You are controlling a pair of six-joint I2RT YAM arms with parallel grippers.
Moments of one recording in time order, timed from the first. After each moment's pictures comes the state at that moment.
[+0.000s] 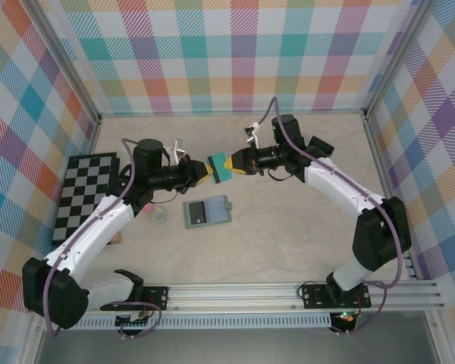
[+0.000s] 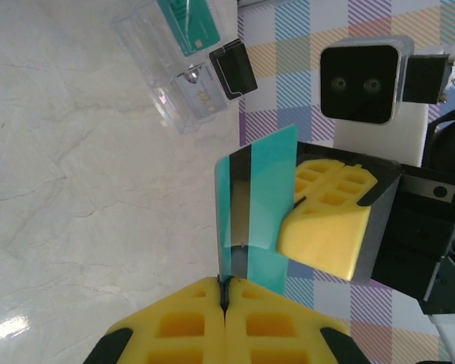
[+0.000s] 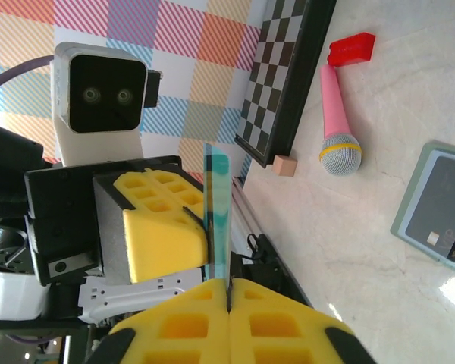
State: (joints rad) left arm -0.41 1.18 0.99 -0.30 0.63 -1.03; right arm 0.50 1.58 1.28 -0.26 -1.03 0.80
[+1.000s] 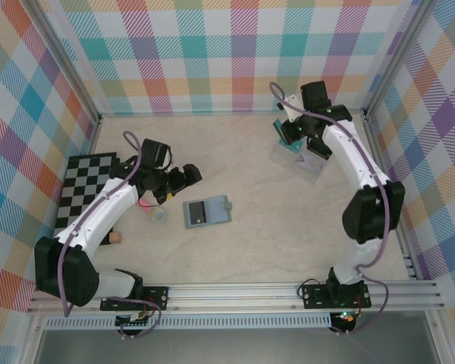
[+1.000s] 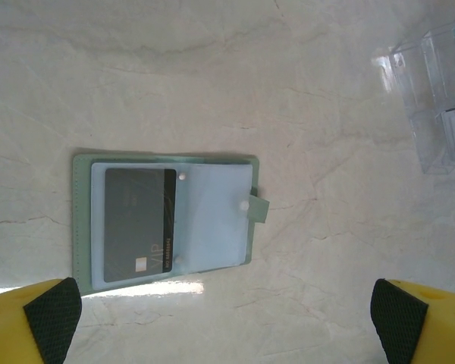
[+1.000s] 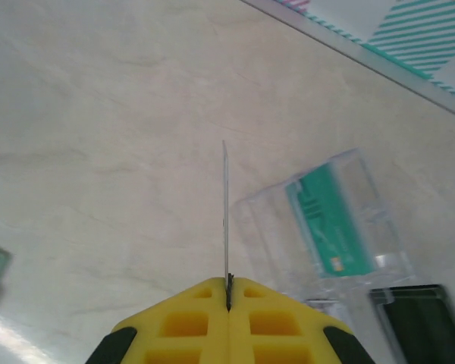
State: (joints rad) left arm -0.32 1.34 1.11 -0.78 0.27 -0.74; right arm 0.23 1.85 1.84 -0.90 -0.17 -0.32
